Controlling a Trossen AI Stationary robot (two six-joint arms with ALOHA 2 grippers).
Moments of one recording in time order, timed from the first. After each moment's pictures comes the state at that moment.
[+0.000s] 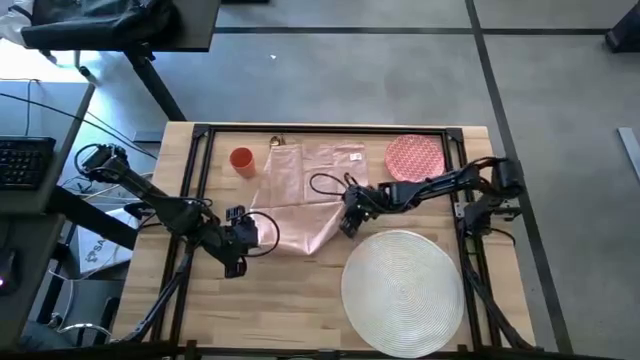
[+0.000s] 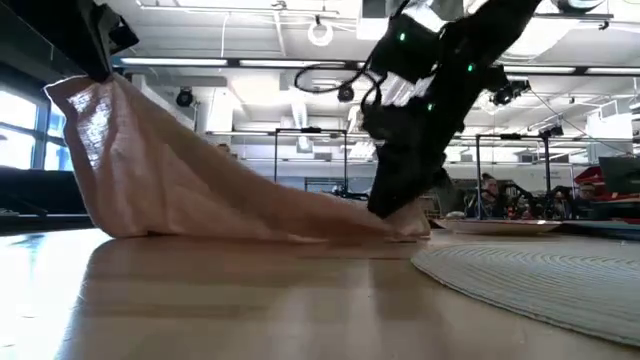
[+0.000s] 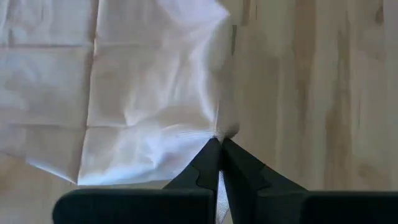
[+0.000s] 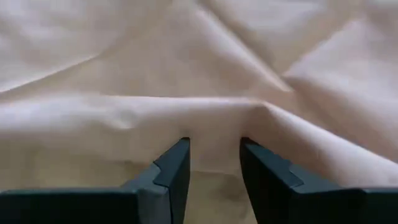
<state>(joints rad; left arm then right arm) -0.56 1.19 0.94 -0.87 -0.34 -0.58 -0.03 1.69 0.92 -0.22 0.02 0.53</state>
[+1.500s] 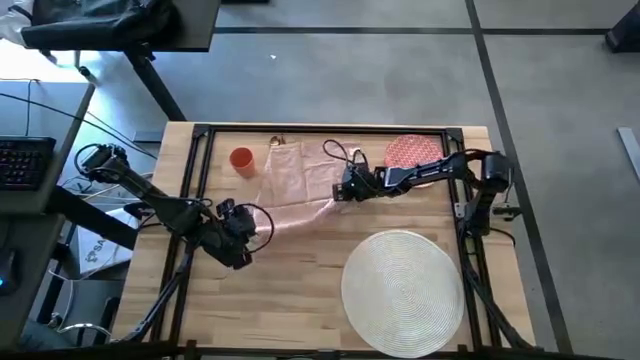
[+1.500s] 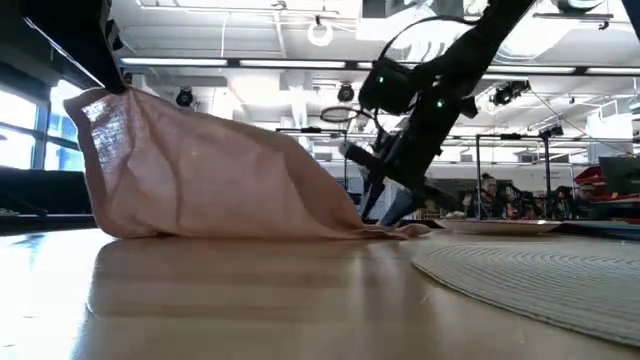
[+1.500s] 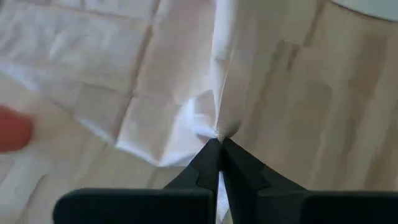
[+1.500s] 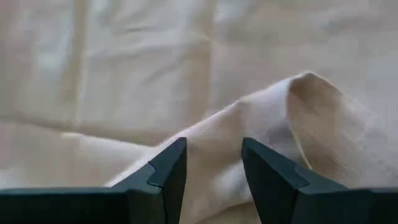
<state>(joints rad) -0.56 1.19 0.94 -1.00 -0.51 -0.89 -0.22 1.82 0.95 -0.16 0.14 1.07</state>
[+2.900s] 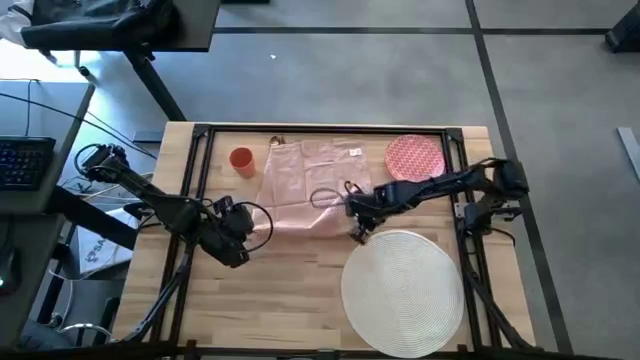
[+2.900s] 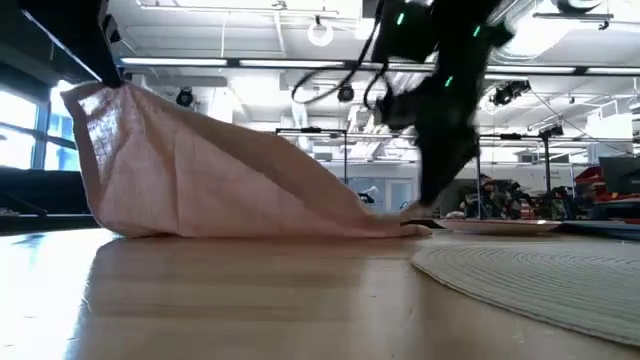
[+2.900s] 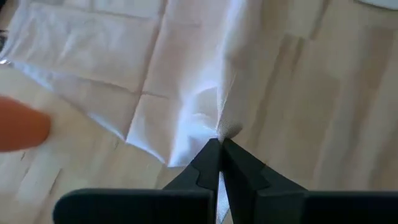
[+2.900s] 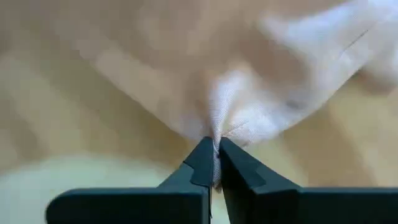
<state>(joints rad) -0.56 1.19 1.01 -1.05 -0.46 -0.79 0.09 1.67 1.12 -0.78 0.03 0.63</state>
